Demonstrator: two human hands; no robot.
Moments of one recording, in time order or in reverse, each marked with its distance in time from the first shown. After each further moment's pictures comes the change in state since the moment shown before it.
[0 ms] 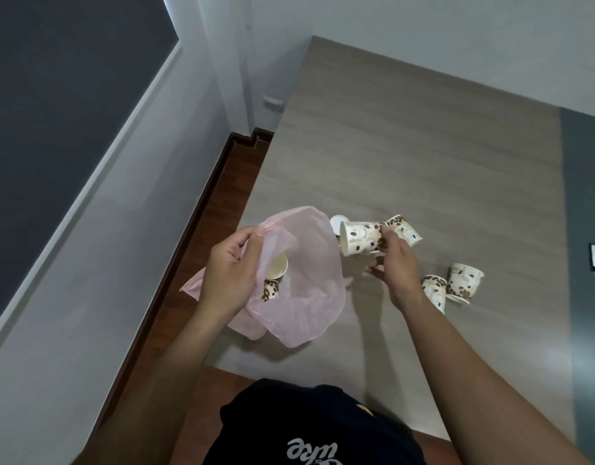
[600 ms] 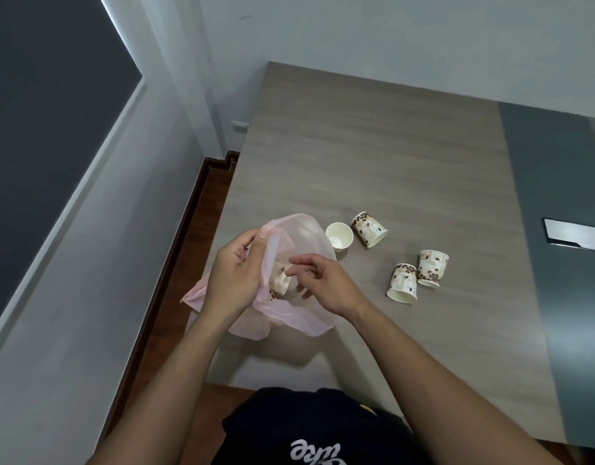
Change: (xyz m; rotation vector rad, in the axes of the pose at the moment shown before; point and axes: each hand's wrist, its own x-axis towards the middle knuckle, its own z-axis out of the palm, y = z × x) left_hand -0.022 0.019 0.047 0.023 -0.120 0.049; right_hand -0.068 0.024 0.016 -0.333 -0.514 -0.255
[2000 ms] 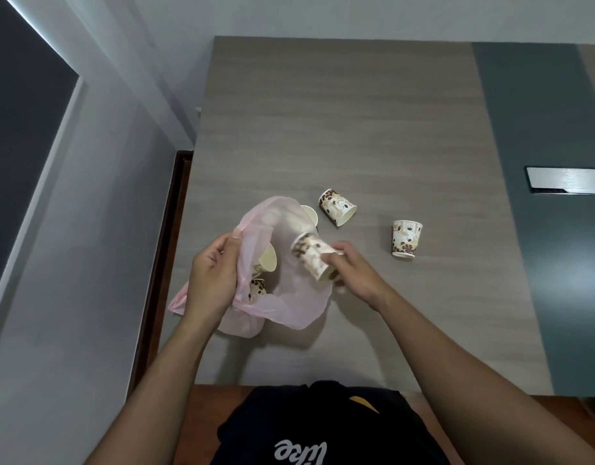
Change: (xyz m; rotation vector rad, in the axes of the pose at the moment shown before) left_hand 0.005 0.000 0.070 -0.015 -0.007 -0.134; right_hand -0.027 0.062 -0.114 0.192 0.130 0.236
